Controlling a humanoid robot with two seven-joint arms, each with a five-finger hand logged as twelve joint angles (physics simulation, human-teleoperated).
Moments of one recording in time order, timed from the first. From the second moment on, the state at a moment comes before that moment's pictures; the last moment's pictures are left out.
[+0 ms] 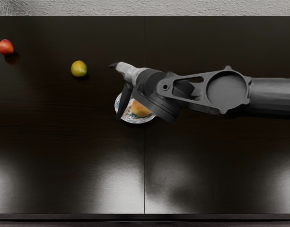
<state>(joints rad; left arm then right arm) -0.09 0.00 0.39 -0.18 -0.09 -0.02 0.04 1.50 -0.10 -0.02 1.36 -0.44 -0.45 -0.61</state>
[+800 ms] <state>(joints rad) -0.09 0.00 0.39 -0.19 -0.09 -0.03 0.04 1.12 -0.63 0.38 1.22 0.29 0.60 -0.61</state>
